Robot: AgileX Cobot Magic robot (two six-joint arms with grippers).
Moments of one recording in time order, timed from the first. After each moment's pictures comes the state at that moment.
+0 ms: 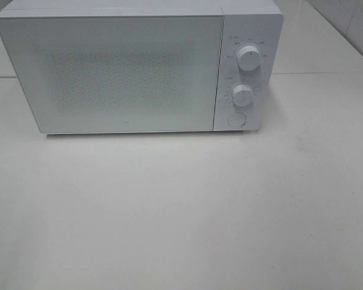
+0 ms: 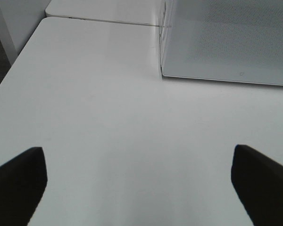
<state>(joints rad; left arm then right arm) -0.02 0.00 -0.52 0.01 1.07 -0.08 0.09 0.00 -0.50 -0.05 1.00 0.06</state>
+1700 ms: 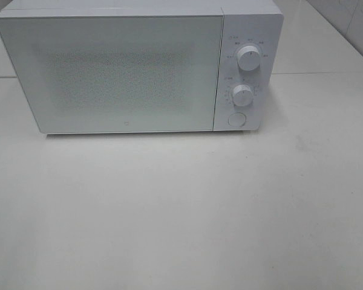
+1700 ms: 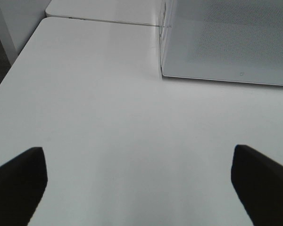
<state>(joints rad) -0.02 0.00 -0.52 0.01 1.07 -0.08 0.09 0.25 -0.48 -0.02 0.69 0.06</state>
